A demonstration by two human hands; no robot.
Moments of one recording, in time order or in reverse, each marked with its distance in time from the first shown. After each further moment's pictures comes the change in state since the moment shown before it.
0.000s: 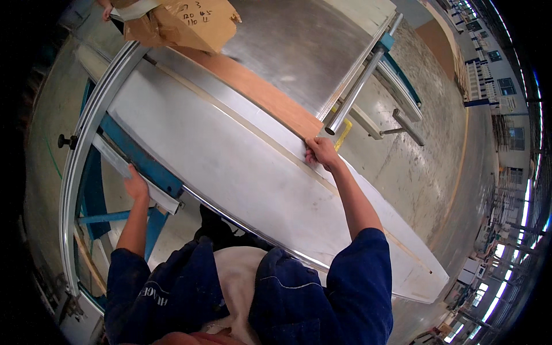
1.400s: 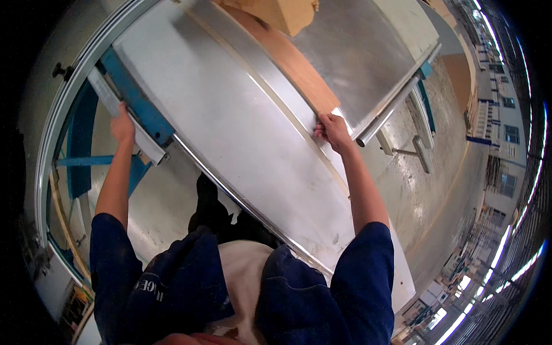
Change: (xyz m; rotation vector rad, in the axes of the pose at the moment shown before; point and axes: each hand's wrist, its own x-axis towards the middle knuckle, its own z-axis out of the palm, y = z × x) left_hand 0.008 -0.003 0.004 0.053 0.073 -0.008; right_hand 0.013 0.007 -0.003 0.043 -0.037 -0.046
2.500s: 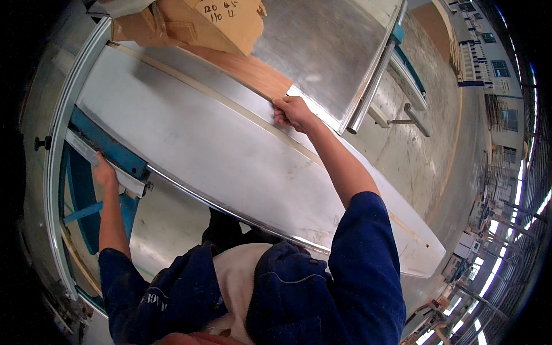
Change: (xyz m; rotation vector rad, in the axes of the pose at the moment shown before) left_hand 0.037 -0.021 0.007 0.136 0.039 0.001; right_hand -0.004 -0.001 -0.003 0.141 -0.058 -0.004
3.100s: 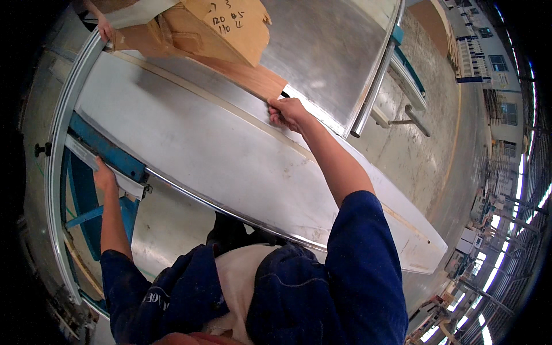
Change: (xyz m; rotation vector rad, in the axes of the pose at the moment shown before) left_hand -0.027 0.013 -0.017 -0.026 0.026 0.062; right_hand -0.002 0.001 -0.001 0.152 0.001 0.096
